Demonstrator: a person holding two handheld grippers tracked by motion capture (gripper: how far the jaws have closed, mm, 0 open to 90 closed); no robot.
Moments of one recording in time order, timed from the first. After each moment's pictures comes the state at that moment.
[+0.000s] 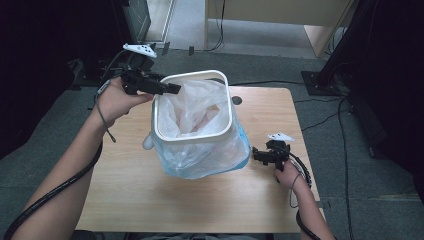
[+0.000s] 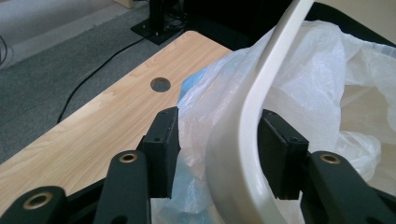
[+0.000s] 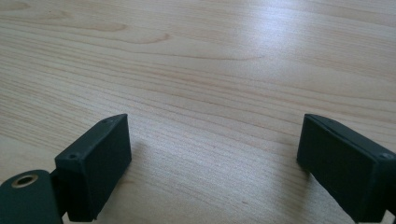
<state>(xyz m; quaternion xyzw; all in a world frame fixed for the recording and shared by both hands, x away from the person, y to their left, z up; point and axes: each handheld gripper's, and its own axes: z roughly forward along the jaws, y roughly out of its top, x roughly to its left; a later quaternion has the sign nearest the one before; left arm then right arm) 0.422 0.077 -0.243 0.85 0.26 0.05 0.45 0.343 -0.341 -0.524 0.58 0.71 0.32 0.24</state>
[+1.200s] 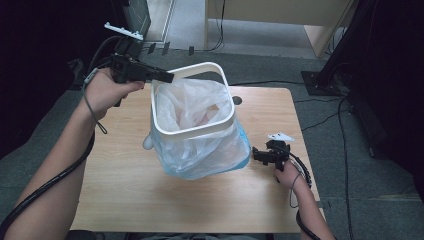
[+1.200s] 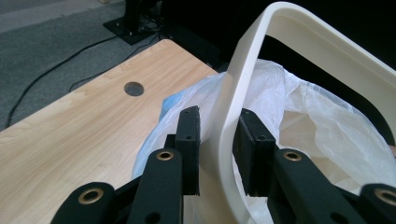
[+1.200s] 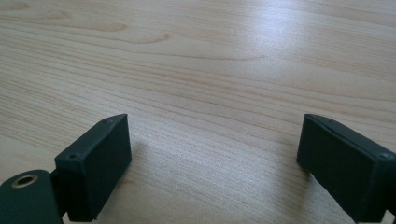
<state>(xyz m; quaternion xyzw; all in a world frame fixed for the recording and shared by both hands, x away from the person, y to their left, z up) 0.429 0.099 -0.211 0.83 0.29 -0.02 0.48 0.343 -0.341 -0.524 0.58 0.71 0.32 0.24</state>
